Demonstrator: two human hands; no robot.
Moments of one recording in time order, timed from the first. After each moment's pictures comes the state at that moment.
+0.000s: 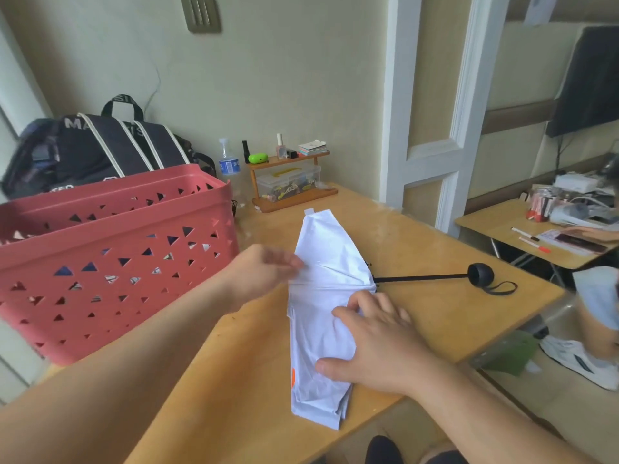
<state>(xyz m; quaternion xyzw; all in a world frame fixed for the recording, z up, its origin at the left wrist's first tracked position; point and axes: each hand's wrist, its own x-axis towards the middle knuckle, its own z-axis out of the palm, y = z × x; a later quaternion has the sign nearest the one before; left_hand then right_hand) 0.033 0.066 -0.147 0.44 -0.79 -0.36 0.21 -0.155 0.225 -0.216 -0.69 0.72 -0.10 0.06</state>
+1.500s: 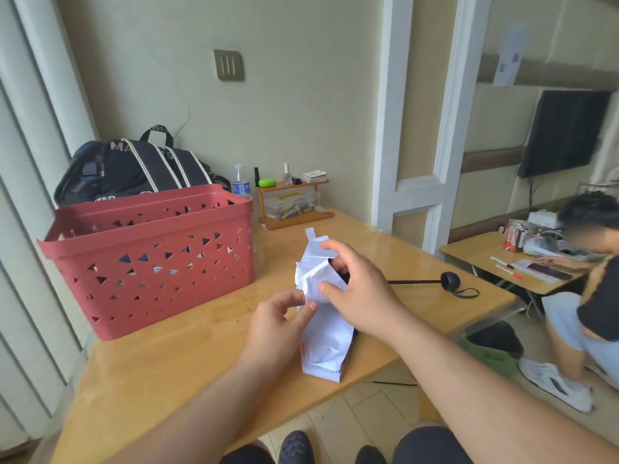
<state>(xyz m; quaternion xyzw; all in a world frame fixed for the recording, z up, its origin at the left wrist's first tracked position) 0.052 0.190 -0.207 0.36 -0.71 -0.40 0.46 -0.119 0.247 -0.151 -0.65 0.59 -0.47 0.10</state>
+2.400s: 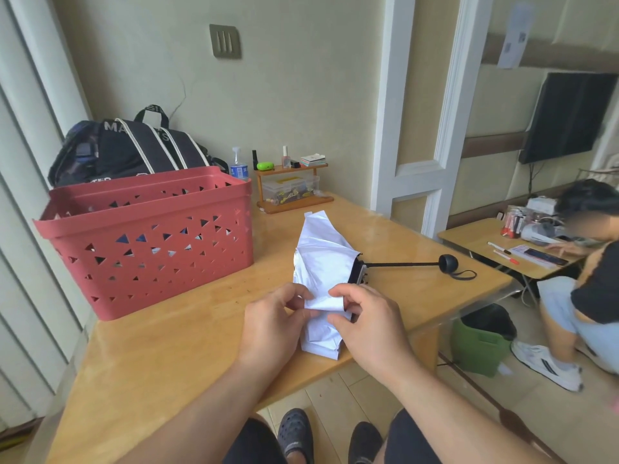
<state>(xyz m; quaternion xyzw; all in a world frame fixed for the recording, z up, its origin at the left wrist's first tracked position) 0.059 0.213 -0.218 0.41 -0.77 -0.21 0.45 -0.102 0.287 -0.217 -0.57 0.63 -0.52 0.07</state>
